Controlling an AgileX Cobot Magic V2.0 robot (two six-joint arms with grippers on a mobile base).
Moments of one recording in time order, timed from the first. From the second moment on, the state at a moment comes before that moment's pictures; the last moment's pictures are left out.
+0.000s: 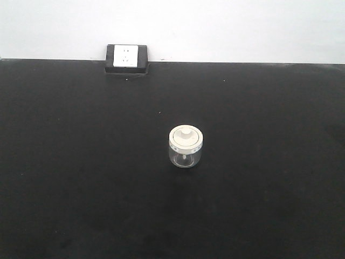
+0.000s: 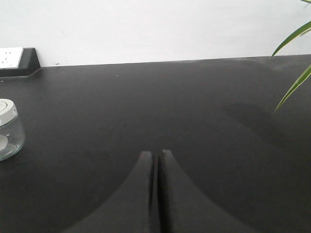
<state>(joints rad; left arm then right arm) -0.01 -0.01 0.03 0.02 0.16 0.02 -0.06 -0.01 0.03 -0.05 0.20 0.05</state>
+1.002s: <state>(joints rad) -0.01 -0.01 0.03 0.02 0.16 0.02 -0.06 -0.01 0.03 -0.05 0.20 0.05</state>
